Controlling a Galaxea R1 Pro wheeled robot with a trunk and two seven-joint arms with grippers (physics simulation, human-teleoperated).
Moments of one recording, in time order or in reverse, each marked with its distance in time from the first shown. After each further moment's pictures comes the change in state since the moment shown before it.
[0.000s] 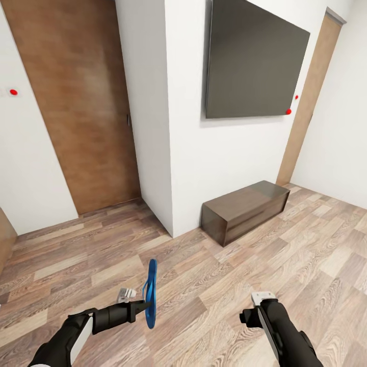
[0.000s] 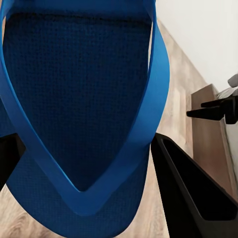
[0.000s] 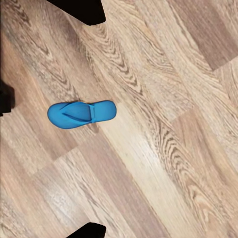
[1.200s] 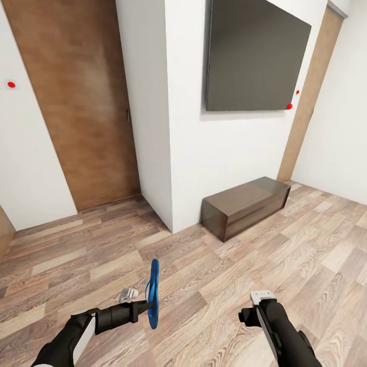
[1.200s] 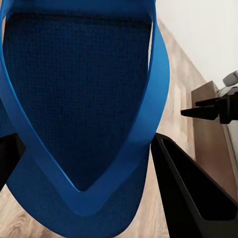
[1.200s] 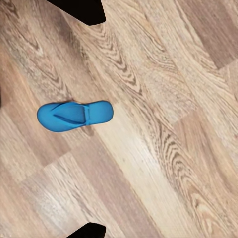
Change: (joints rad) left arm 0.000 -0.015 -0.001 0.000 0.000 0.001 -0.002; right arm 0.000 0.005 0.003 0.000 0.004 -0.019 -0.003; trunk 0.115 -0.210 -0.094
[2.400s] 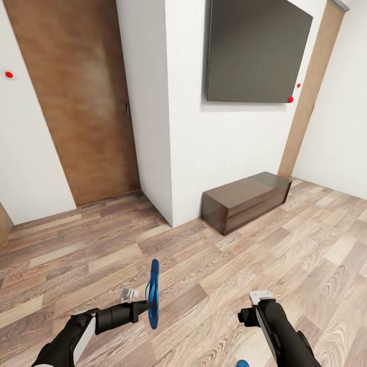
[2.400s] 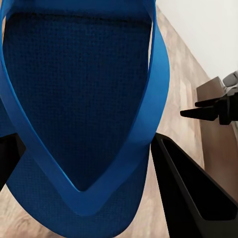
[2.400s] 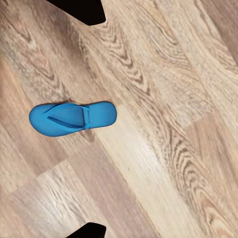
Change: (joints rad) left arm 0.000 -0.002 0.001 0.002 0.000 0.000 0.002; right arm 0.000 0.004 0.003 0.004 0.002 -0.004 -0.004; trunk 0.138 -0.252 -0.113
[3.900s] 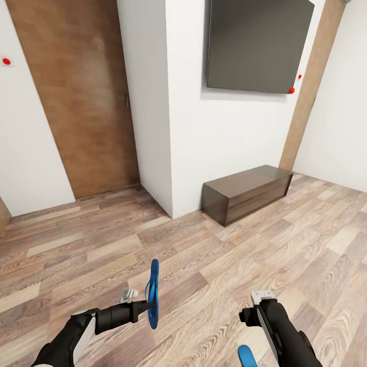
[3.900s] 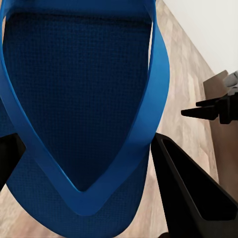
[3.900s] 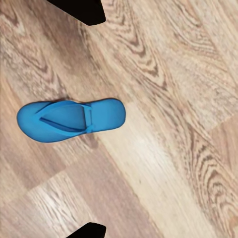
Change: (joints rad) left arm 0.000 0.001 0.002 0.000 0.000 0.000 -0.002; right arm 0.000 -0.006 -0.006 -0.003 0.000 0.000 0.000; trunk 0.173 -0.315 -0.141
